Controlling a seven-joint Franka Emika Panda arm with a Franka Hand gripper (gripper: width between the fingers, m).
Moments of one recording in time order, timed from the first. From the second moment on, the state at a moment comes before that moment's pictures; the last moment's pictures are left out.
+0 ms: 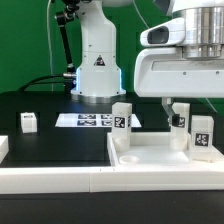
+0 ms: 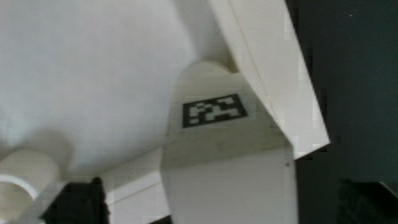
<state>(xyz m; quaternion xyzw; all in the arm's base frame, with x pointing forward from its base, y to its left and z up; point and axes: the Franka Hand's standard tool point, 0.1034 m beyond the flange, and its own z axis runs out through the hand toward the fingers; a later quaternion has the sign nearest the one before) 0.632 0.122 0.084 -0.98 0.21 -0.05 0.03</state>
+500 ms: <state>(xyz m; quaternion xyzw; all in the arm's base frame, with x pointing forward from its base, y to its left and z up) 0.632 0.123 0.082 -0.98 0.21 -0.05 0.03</state>
